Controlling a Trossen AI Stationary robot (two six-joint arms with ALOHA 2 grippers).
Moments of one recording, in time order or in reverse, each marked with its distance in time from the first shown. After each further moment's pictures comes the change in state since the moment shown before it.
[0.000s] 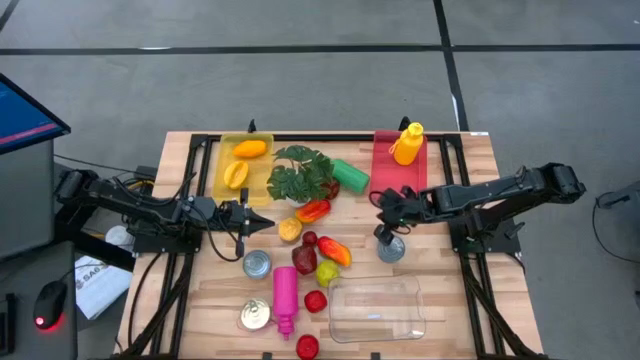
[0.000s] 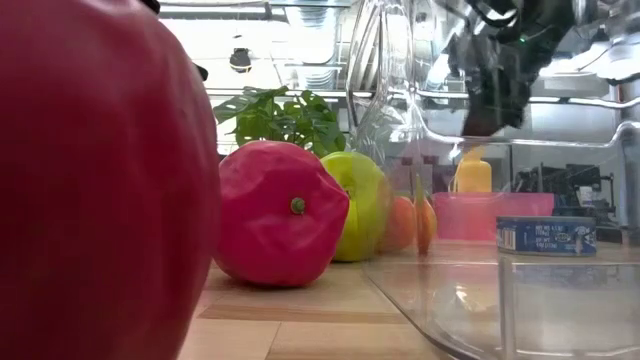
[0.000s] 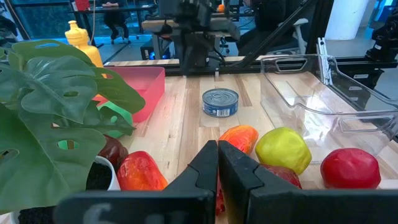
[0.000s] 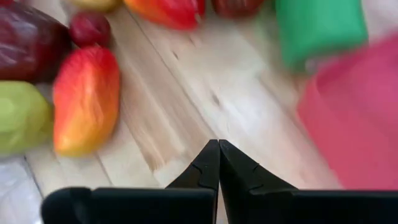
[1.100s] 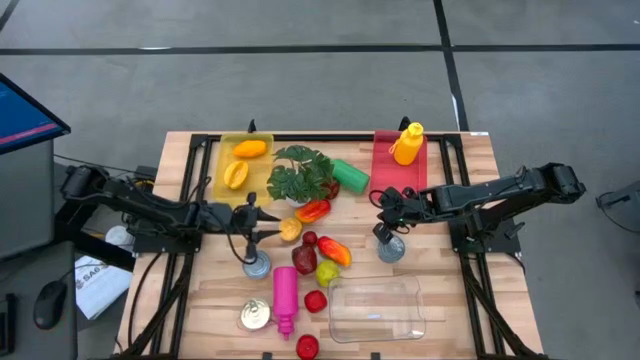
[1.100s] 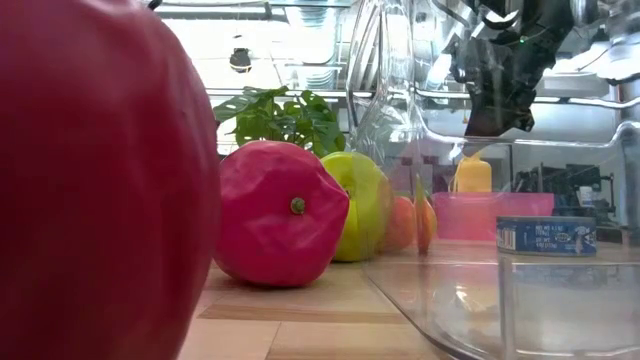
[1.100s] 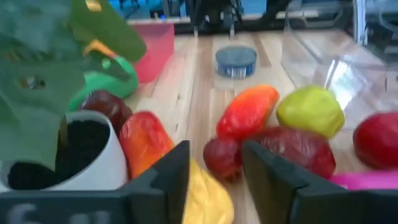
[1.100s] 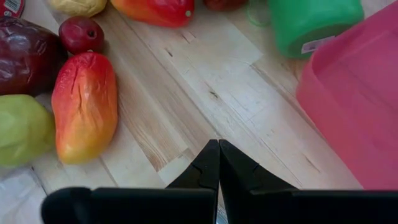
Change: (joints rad) left arm 0.008 0.226 0.000 0.081 -0.057 -0.026; right arm -0.003 0.000 0.000 -0.001 -0.002 0.075
